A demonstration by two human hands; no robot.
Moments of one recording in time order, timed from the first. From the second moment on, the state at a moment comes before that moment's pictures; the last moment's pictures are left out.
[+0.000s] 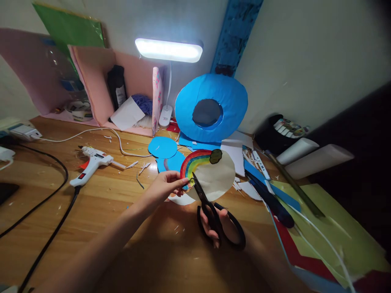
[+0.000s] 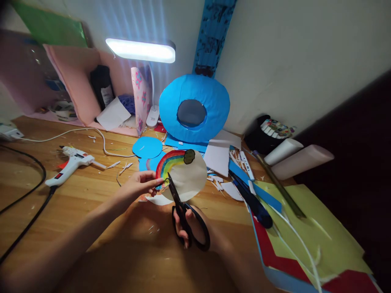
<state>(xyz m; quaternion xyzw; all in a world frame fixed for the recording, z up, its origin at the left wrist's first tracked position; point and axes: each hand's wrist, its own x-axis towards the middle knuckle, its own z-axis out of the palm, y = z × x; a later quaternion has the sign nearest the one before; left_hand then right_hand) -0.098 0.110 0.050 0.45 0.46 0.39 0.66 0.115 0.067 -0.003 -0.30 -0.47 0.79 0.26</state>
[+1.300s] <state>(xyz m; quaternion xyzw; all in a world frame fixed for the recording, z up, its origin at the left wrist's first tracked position) -0.099 0.101 0.060 0.67 0.50 0.38 0.39 0.110 0.065 0.057 -0.33 -0.61 0.68 0.25</state>
